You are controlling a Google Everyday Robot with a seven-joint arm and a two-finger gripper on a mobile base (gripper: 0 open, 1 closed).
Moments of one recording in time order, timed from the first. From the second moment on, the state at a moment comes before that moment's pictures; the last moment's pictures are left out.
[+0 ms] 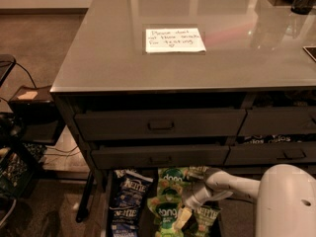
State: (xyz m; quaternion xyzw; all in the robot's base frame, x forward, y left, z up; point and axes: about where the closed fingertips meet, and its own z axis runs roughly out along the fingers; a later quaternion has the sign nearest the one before) arm 0.471 -0.067 0.232 -0.64 0.67 0.32 0.22
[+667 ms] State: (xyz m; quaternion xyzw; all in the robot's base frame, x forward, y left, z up) arm 0.464 -0.070 0.219 -0.64 0.67 0.32 0.20
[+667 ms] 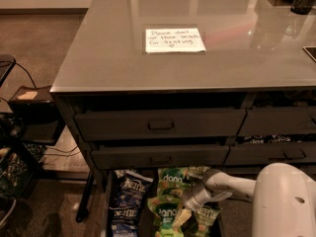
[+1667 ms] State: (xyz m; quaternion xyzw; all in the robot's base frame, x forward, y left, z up) arm 0.446 -0.085 0.234 -0.62 0.68 0.33 0.20
